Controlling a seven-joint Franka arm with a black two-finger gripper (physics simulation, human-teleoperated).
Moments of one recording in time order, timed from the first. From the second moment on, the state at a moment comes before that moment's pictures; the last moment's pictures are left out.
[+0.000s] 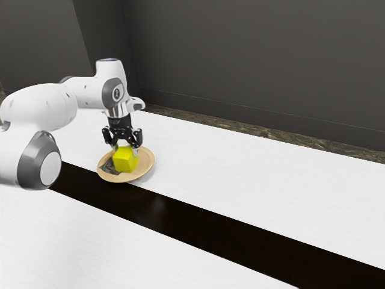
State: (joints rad) arm 0.11 0.86 0.19 -1.10 -0.15 1.82 0.09
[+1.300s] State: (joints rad) arm -0.01 -0.09 -0.13 -1.74 -0.20 1.61 0.08
